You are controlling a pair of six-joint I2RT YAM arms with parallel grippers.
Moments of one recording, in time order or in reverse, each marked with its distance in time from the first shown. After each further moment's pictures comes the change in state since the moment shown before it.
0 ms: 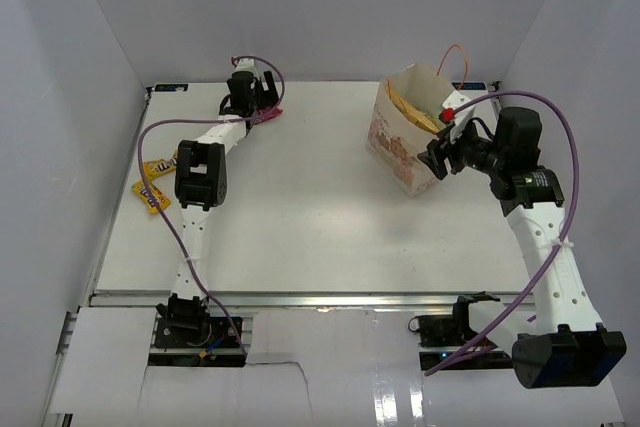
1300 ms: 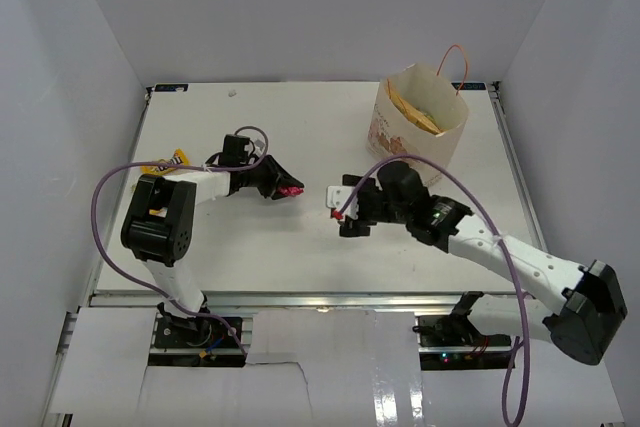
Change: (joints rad) left arm -0.066 -0.754 -1.086 -0.139 0.750 -0.743; right arm 0.712 0.064 -0.247 0.224 0.238 -0.251
